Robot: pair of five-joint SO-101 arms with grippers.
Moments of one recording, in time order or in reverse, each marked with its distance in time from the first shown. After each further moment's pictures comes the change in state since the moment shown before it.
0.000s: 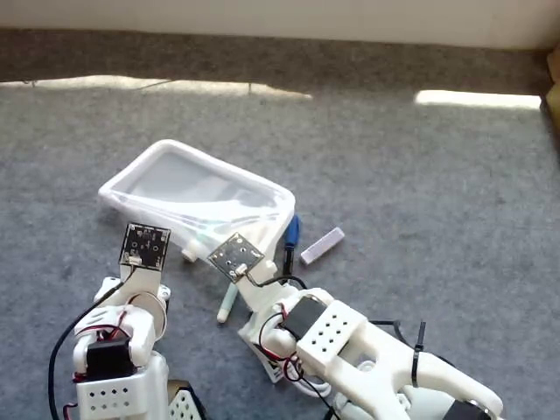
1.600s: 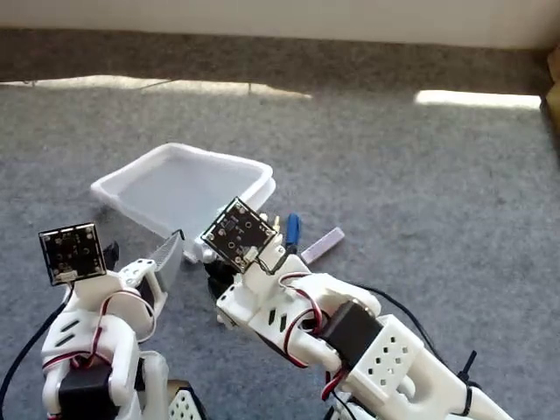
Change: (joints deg) left arm 0.0 0.0 -23.5 3.3 22.9; right arm 0.0 -19.8 -17.9 6.7 7.9
